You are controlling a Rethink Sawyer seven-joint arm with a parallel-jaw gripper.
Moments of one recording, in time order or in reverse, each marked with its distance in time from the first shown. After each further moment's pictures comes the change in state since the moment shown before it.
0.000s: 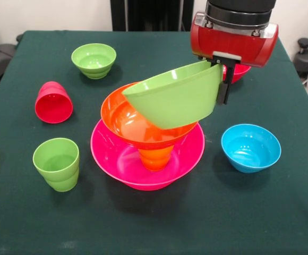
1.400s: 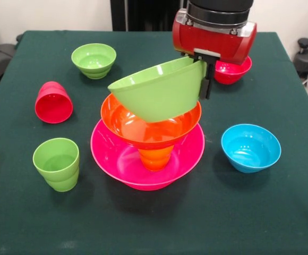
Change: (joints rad) arm -0.035 -0.017 -0.001 0.053 0.000 0.000 0.000
